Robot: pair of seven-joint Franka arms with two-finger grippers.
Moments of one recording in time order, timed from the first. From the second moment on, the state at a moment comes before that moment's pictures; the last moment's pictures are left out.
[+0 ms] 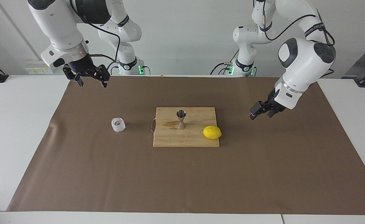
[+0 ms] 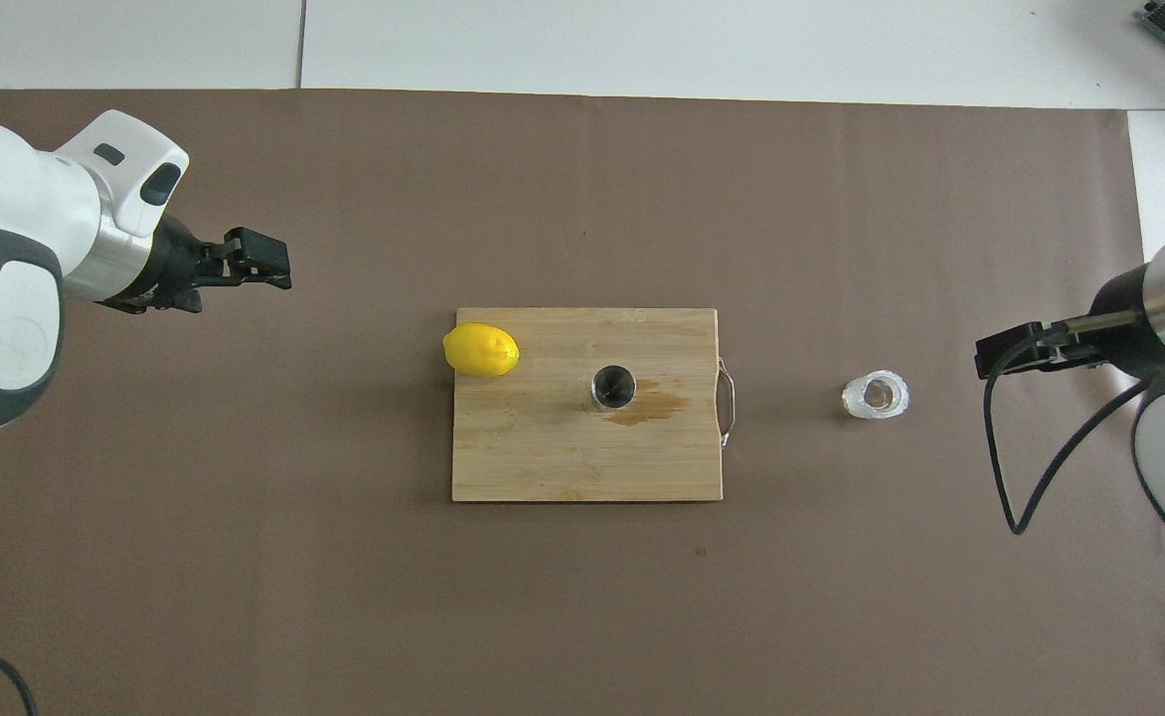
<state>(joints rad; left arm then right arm) -0.05 0.10 -0.13 -1.73 -0.08 1.91 -0.28 0.03 -0.06 0.01 -1.76 -0.01 1.66 -0.13</state>
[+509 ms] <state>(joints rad) 0.01 0.01 -0.12 -1.64 -0.01 1.73 -0.28 -0.02 -0.09 0.01 -2.00 0.05 1.86 -0.81</state>
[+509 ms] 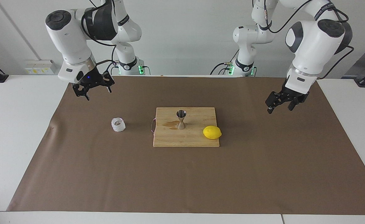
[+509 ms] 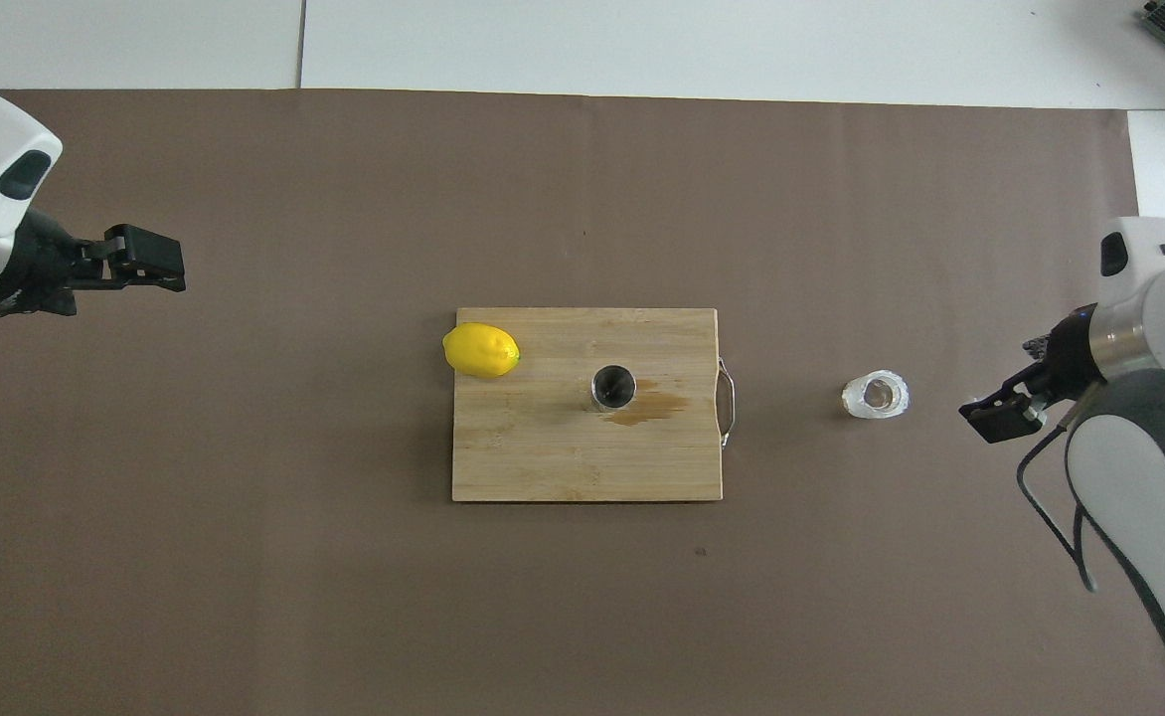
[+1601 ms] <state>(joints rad) -0.10 0.00 0.03 -1.63 0.00 1.71 -0.23 -0.15 0.18 0.00 -2.16 0.50 2.15 -1.98</state>
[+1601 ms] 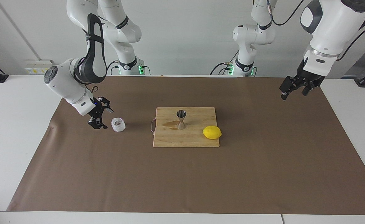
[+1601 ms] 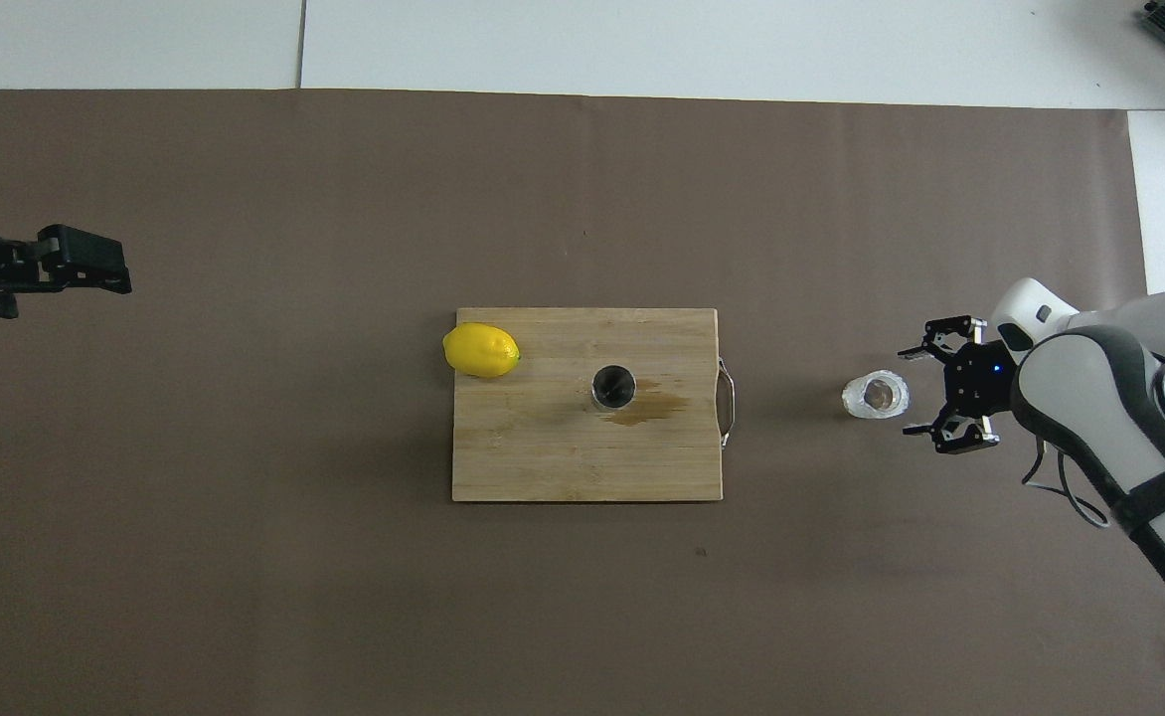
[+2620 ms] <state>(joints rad) -0.01 -0.03 -0.04 -1.68 0.00 1.70 -0.12 -0.16 0.27 0.00 -2.16 0.65 2.14 -2.14</state>
